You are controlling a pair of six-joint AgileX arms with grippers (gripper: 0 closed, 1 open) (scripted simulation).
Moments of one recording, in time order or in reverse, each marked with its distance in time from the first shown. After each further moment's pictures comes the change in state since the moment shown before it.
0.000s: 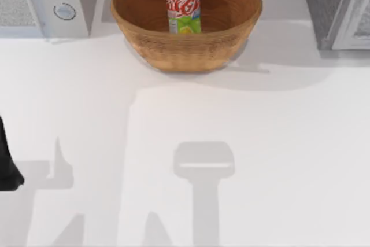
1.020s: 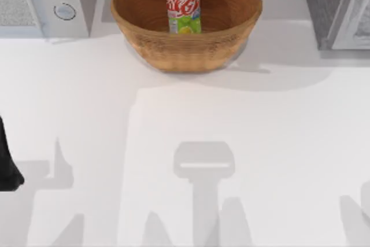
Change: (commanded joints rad) left arm 0.000 0.000 0.000 0.000 0.000 0.000; right arm -0.027 -0.160 1.146 -1.343 -0.023 0.000
